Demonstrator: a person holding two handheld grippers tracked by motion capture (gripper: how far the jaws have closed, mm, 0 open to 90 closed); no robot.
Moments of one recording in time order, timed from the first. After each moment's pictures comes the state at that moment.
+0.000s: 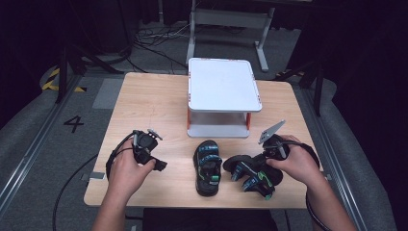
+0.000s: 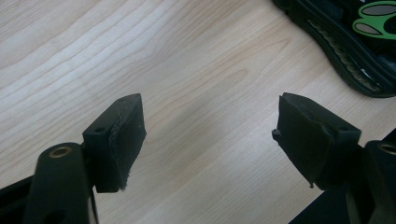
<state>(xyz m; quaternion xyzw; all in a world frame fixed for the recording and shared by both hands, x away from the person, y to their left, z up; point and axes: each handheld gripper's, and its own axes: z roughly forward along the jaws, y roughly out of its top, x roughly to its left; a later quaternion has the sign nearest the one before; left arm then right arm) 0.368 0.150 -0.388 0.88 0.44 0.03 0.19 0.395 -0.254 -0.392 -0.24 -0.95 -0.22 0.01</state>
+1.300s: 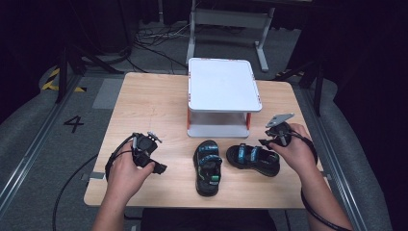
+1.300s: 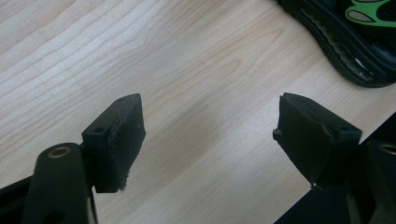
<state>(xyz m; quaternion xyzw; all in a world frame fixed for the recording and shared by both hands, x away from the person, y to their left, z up) 0.363 0.155 -0.390 0.88 0.44 0.02 0.19 0.435 -0.287 -0.393 -0.31 -0.90 -0.24 -0.20</state>
